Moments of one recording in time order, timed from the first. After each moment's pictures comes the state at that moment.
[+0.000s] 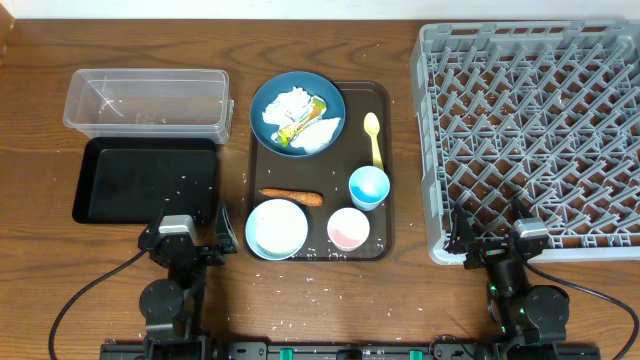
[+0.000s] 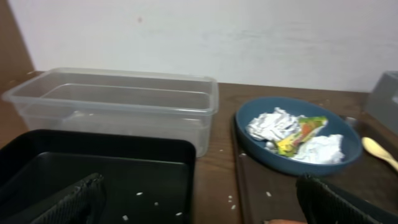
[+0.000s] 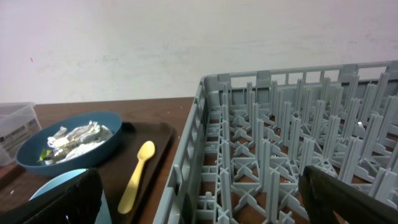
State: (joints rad) left arm 0.06 0.01 0.02 -0.10 0.05 -0.07; right arm 0.10 0.01 0.01 -0.01 -0.07 0.15
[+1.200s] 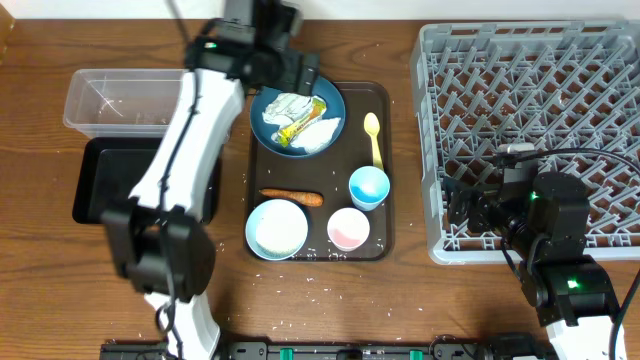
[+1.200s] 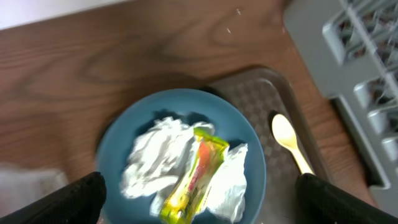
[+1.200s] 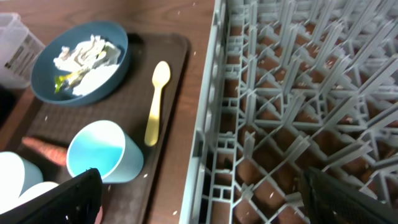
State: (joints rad) left arm -0.25 1.97 1.85 -0.82 0.21 0.05; right arm 0.10 0.83 0.72 -0.52 -0.19 0.12
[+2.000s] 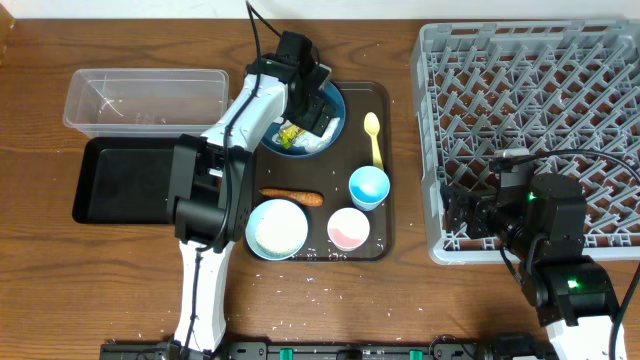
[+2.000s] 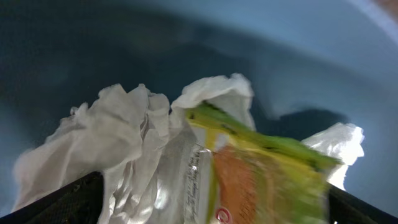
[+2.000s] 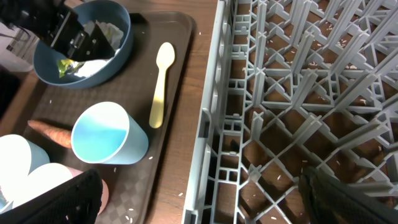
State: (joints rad) left arm -0.29 2.32 1.85 -0.78 0.12 0.20; right arm 0.10 0.83 0.72 -0.58 -0.21 0.12
